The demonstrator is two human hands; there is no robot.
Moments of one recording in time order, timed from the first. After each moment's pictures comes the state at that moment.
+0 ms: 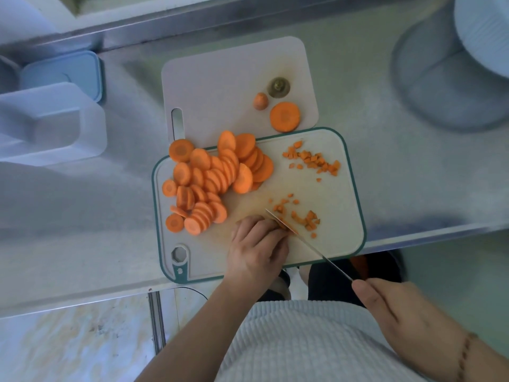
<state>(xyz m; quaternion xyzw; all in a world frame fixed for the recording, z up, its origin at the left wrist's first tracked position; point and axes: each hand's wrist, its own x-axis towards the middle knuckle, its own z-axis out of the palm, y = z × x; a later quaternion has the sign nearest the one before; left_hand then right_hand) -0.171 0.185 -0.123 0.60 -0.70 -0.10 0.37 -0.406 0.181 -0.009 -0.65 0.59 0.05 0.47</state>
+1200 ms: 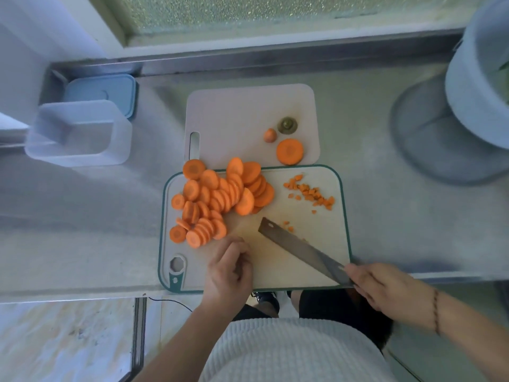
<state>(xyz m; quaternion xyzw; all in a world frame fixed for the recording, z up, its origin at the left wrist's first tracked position) -0.157 0.196 -0.098 0.68 -0.56 -0.21 0.42 -0.421 0.099 -0.022 -0.63 0.53 0.13 0.55</state>
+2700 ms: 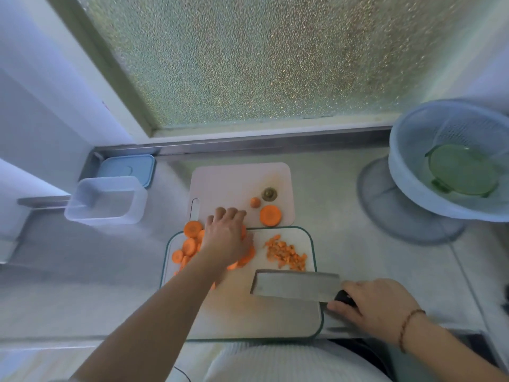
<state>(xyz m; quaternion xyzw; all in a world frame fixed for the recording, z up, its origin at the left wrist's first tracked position) -0.132 0.033 -0.039 0.74 -0.67 -0.12 0.00 -0.458 0.046 -0.003 -0.89 0.41 0.17 0.14</state>
